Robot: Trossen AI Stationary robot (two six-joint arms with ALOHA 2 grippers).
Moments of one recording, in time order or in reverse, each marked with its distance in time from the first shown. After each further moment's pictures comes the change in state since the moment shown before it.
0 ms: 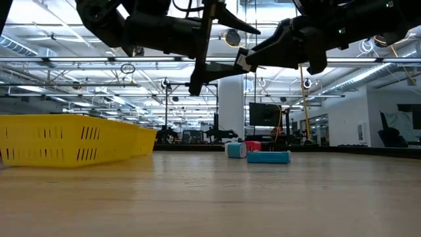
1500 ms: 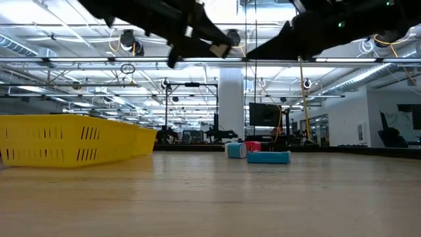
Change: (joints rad) left arm 0.023 -0.251 0.003 -0.416 -0.180 0.521; right arm 0.001 -0.044 -0.002 -0.038 0.017 0.267
